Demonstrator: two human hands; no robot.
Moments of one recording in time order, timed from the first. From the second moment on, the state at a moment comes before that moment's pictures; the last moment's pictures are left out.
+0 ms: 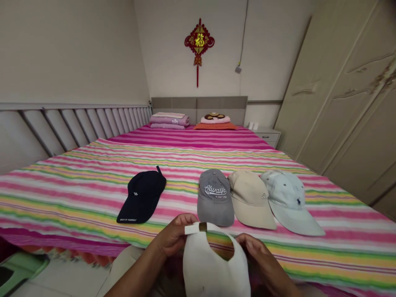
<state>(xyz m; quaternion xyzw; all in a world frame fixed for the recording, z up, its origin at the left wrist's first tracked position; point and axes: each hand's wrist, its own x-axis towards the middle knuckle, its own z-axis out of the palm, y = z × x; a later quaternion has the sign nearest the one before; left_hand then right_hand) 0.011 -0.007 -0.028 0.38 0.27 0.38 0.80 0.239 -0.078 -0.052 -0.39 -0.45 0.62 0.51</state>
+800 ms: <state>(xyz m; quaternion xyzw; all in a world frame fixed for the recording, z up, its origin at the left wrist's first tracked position) 0.028 -0.020 -0.018 0.35 0.29 0.42 0.78 0.212 -0.067 -0.002 -0.37 -0.38 0.56 0.64</state>
